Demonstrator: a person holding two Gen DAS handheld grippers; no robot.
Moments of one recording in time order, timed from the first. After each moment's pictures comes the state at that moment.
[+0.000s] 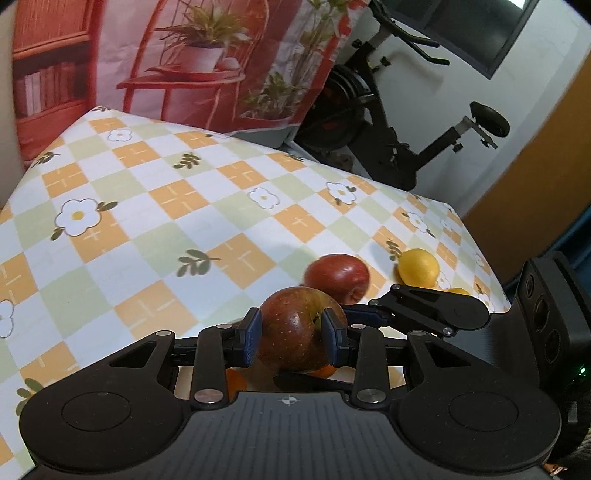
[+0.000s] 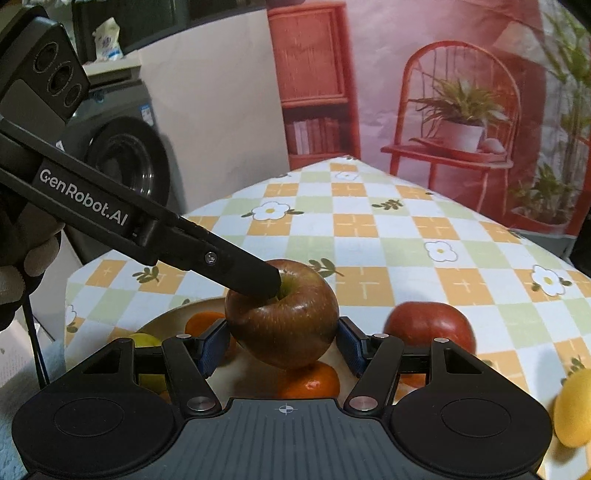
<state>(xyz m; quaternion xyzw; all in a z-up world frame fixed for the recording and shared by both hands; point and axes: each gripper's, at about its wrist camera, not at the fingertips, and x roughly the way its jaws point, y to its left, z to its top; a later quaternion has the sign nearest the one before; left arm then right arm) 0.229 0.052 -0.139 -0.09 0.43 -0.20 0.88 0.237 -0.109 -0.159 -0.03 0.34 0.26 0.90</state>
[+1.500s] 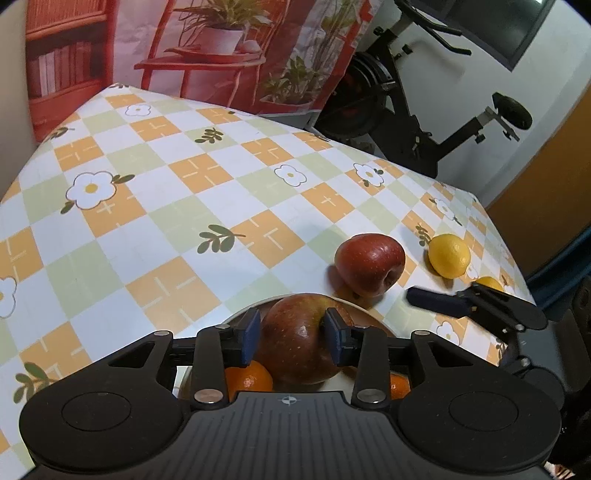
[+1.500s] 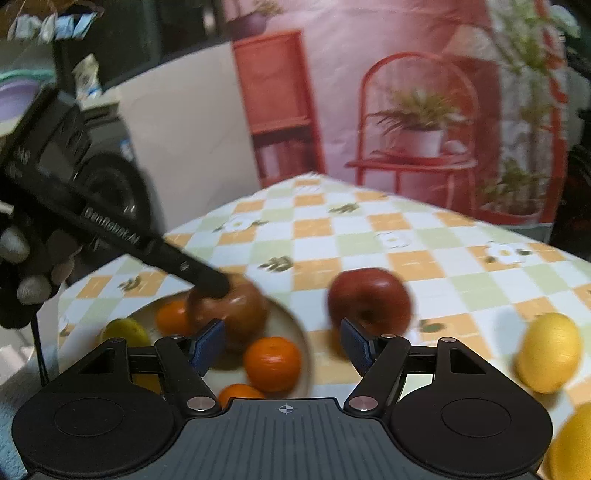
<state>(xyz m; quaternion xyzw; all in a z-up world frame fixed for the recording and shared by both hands) 0.232 0.060 -0.165 -0.09 0.45 -0.17 0.87 0.195 -0.171 -0.166 0.02 0.29 0.22 0.93</state>
